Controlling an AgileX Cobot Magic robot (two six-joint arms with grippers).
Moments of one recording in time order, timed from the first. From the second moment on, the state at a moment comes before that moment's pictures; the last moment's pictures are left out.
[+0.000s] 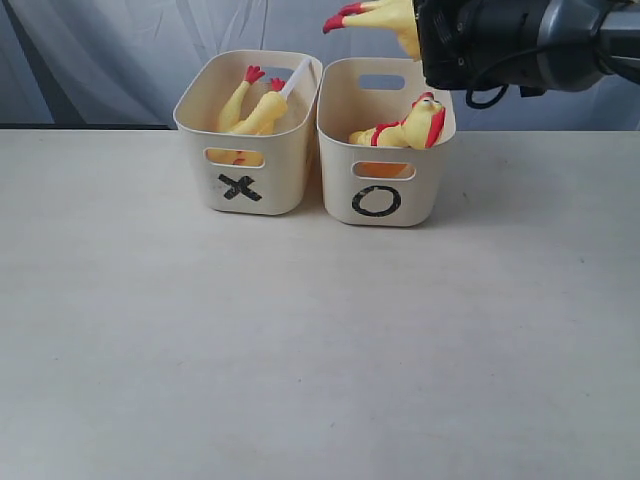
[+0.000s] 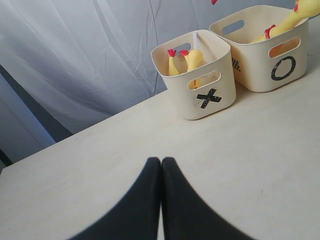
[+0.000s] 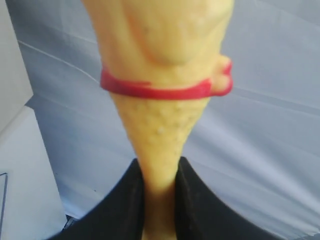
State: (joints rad) left arm -0.41 0.01 -0.58 0.16 0.90 0.20; right arm 0.53 1.93 -1.52 -1.54 1.12 -0.15
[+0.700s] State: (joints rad) left arm -0.41 0.01 -0.58 0.16 0.90 0.20; right arm 0.52 1.98 -1.54 -1.37 0.99 -0.21
